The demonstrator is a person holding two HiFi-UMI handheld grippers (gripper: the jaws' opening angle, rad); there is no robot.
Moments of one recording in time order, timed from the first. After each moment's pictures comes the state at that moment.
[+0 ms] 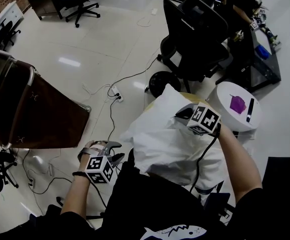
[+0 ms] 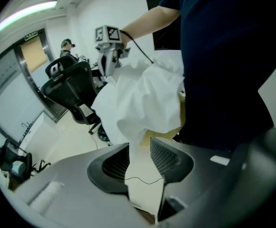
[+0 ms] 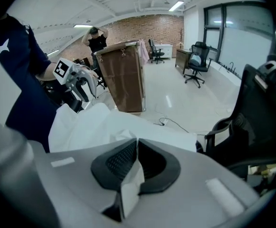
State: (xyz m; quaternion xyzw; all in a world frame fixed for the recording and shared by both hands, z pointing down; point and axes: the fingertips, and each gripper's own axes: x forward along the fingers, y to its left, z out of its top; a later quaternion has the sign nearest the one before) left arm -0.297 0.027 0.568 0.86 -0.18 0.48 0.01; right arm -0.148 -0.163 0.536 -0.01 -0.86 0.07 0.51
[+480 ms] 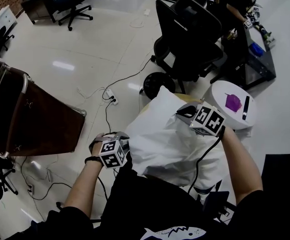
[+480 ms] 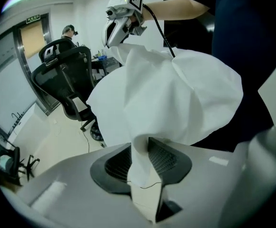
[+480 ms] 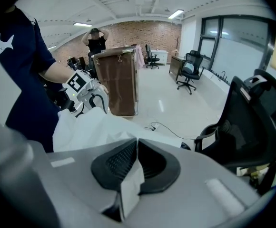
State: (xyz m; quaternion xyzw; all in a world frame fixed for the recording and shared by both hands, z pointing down) left arm -0.264 -0.040 0.612 0.86 -0.16 0.47 0.06; right arm -0.139 -0.184 0.500 0.03 -0.87 0.04 0.50
